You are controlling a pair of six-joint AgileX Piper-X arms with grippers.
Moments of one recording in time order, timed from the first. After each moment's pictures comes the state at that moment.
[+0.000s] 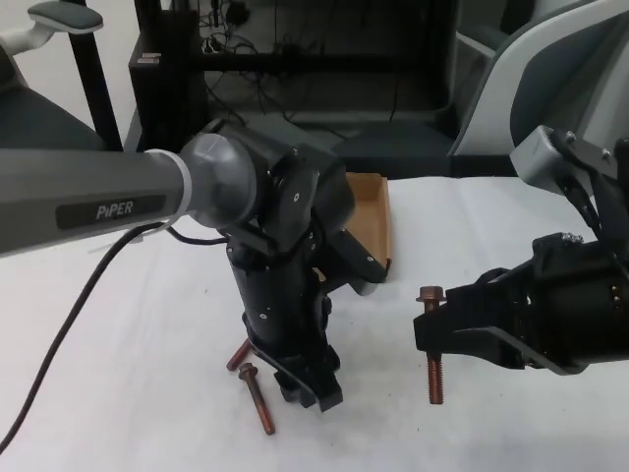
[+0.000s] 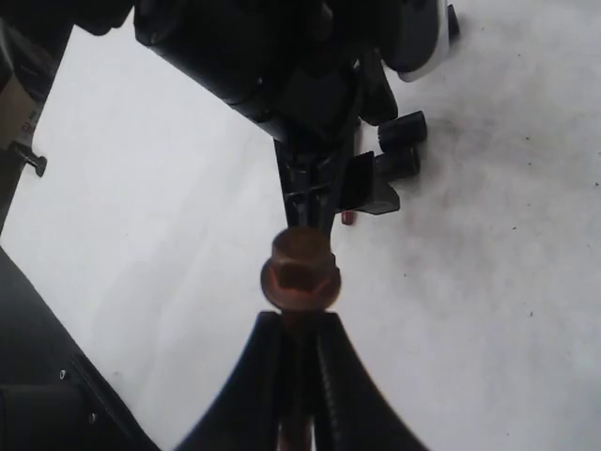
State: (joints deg) left arm -37.2 109.8 -76.6 55.7 6.5 27.2; right arm 37.8 59.8 -46.6 35.5 -17.0 29.2
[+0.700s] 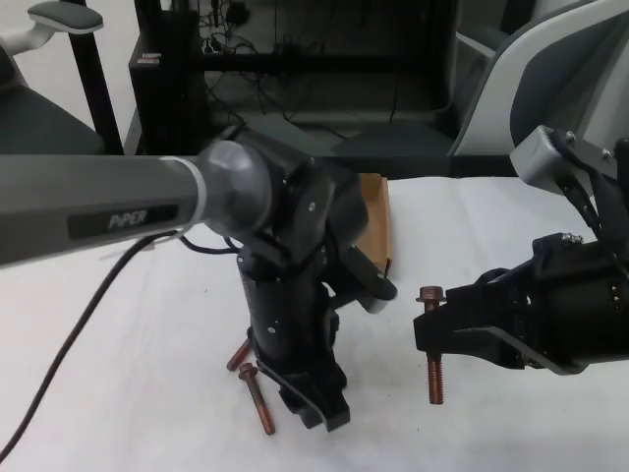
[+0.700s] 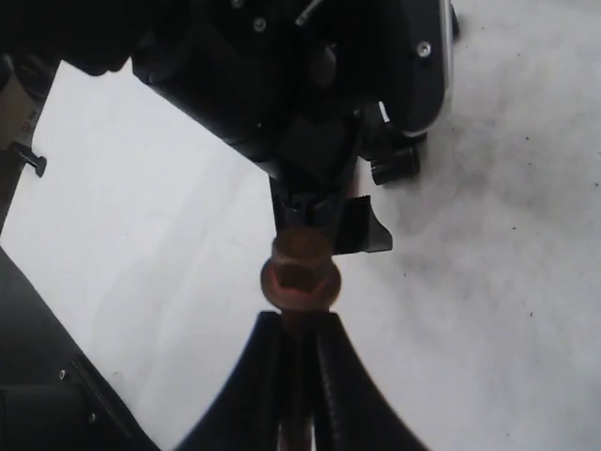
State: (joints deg) left arm -39.7 109.8 -76.6 58.7 6.5 26.1; right arm 37.8 59.8 -46.6 35.5 -17.0 29.2
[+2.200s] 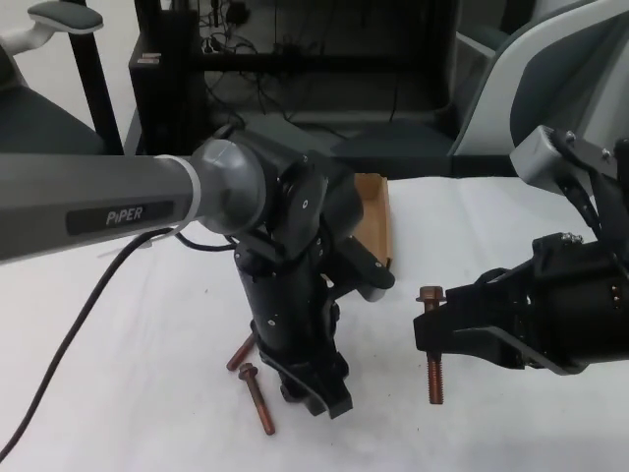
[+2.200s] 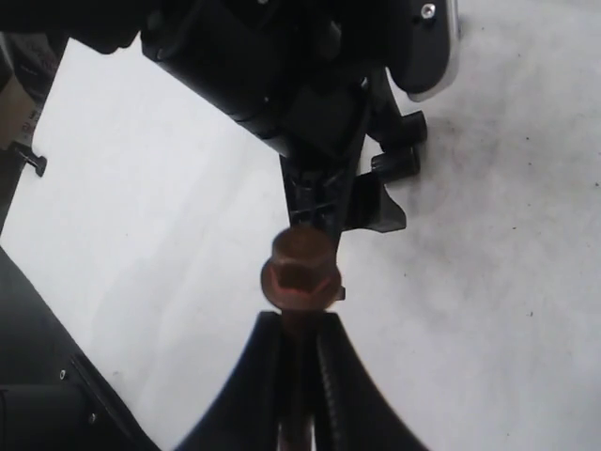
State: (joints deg) left arm -38.4 110.3 -76.6 55.4 7.8 26.2; right arm 37.8 59.8 -46.6 35.5 -17.0 29.2
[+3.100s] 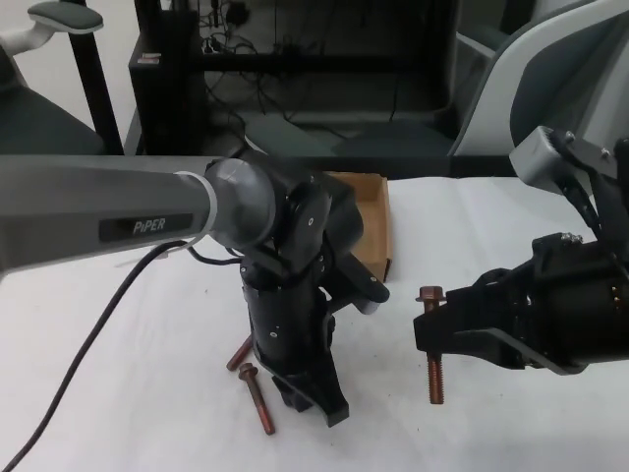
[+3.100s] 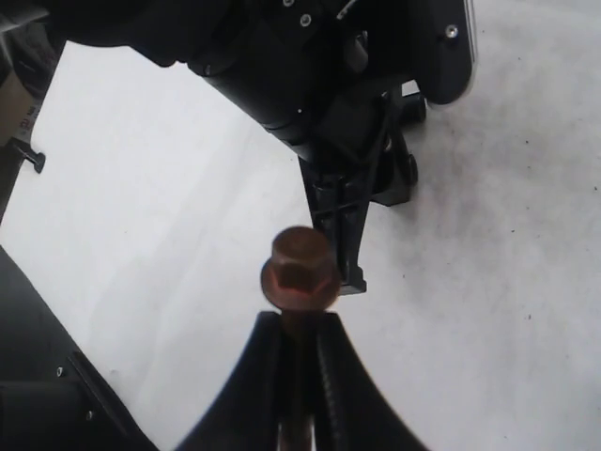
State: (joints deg) left arm -38.4 113.7 -76.9 54.5 5.7 24.5; right arm 37.8 59.8 -46.6 35.5 -17.0 28.6
